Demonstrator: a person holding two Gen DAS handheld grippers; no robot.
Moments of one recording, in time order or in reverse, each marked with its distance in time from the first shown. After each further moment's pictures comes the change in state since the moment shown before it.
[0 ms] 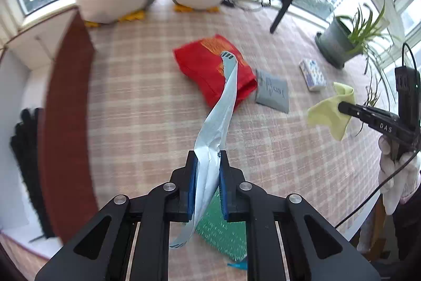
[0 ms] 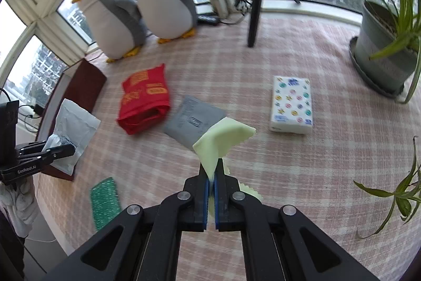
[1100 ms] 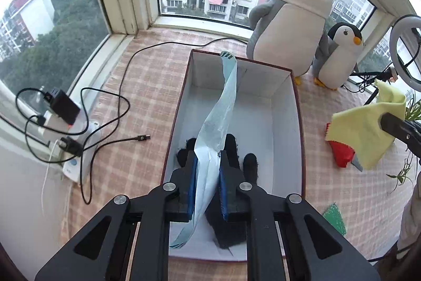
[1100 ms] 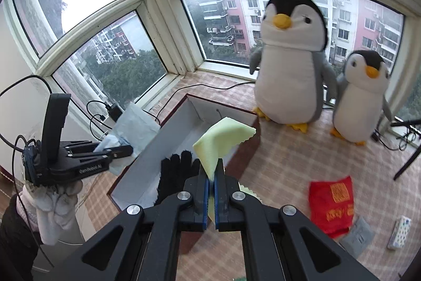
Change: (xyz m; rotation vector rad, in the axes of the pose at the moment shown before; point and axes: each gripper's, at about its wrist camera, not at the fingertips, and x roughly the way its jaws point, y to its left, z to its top) left arm -0.116 0.228 0.006 -0.257 -0.163 0.268; right arm 0.018 0.345 0.097 -0.357 -0.129 0.205
